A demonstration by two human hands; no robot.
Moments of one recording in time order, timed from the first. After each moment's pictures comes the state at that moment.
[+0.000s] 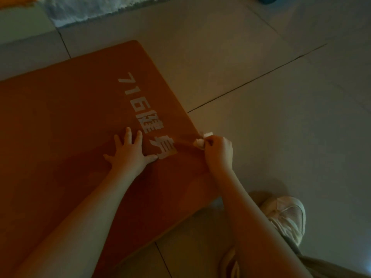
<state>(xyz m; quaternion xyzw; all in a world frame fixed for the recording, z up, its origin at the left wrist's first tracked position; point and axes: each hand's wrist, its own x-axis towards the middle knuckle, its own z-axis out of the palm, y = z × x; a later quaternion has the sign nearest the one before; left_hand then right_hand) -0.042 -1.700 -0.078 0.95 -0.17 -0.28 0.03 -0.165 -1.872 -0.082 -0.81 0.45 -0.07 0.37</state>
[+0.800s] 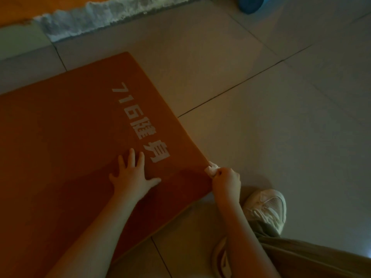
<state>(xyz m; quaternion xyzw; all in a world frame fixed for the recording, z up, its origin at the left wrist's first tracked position) -0.095 -1.689 -0.070 0.93 -0.21 -0.30 -0.01 -0.246 -1.857 -0.067 -0.74 0.56 0.01 0.37</state>
